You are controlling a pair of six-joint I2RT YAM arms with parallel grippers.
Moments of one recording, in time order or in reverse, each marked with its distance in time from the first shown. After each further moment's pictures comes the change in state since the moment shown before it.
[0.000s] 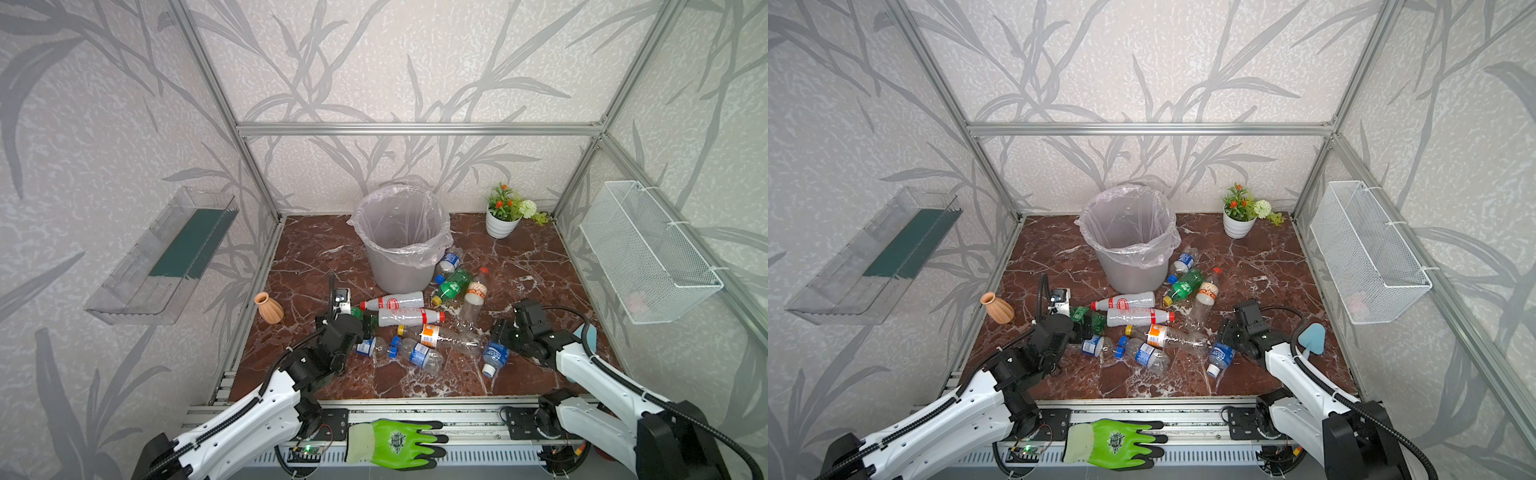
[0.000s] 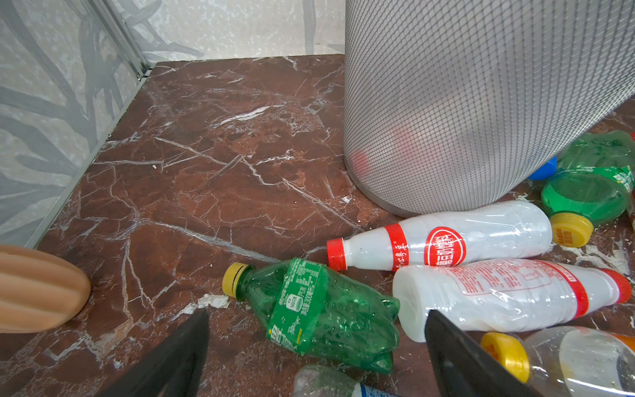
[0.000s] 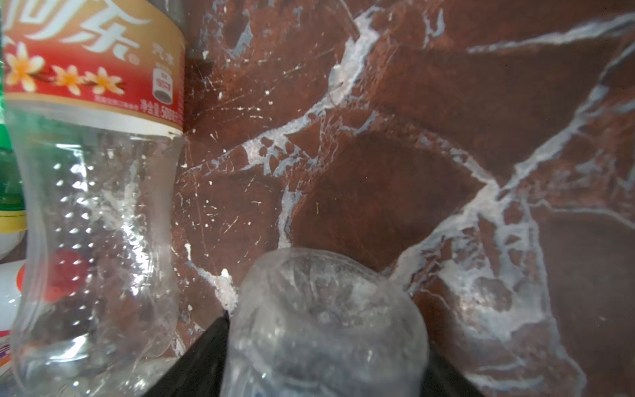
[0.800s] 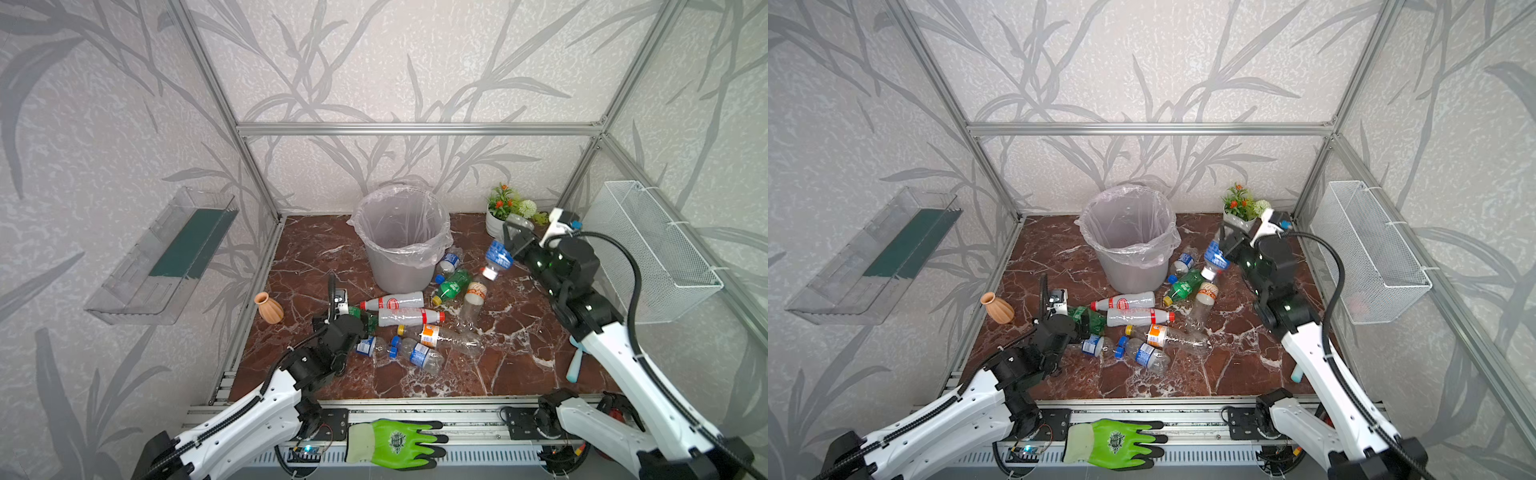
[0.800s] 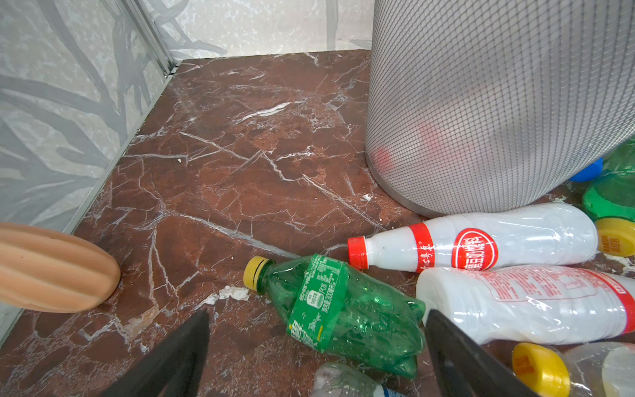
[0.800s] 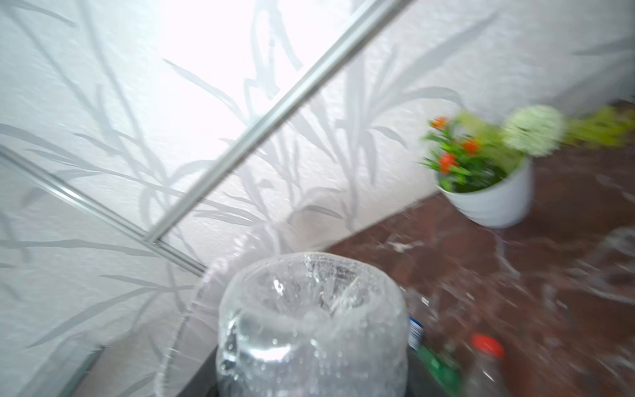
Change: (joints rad) left arm -0.001 0.015 0.000 -0.031 -0.057 -0.021; right arm 0.082 0.104 0.741 0.369 0.068 0.002
